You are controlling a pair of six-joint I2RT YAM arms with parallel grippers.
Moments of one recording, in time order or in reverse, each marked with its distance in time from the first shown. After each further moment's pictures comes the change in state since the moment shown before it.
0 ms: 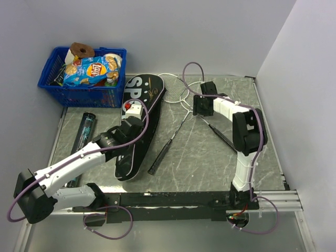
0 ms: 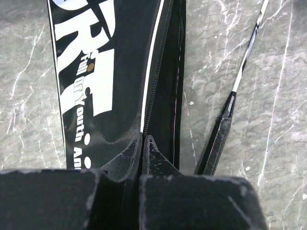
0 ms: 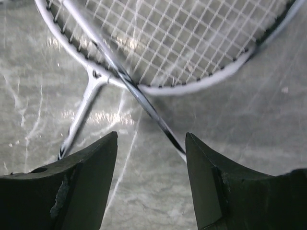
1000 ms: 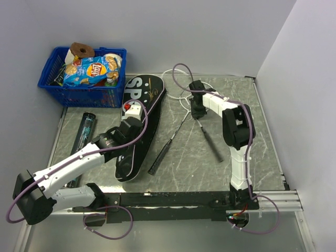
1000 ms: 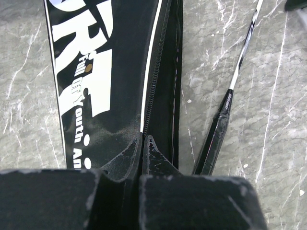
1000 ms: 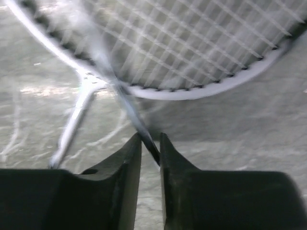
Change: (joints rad) left arm 0.001 -0.015 -0.012 0.005 0.014 0.000; right arm 0.074 0.183 0.252 -0.265 0.121 -0.004
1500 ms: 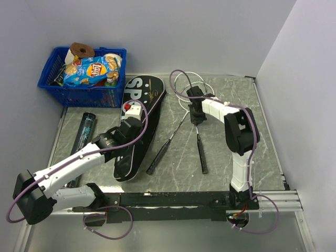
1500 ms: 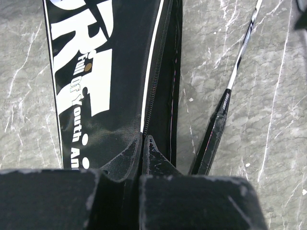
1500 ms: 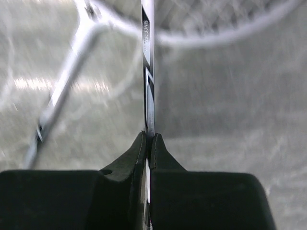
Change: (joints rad) left arm 0.000 0.001 0.000 -0.008 -0.001 0.000; right arm 0.061 -0.102 -0.142 0.018 0.033 0.018
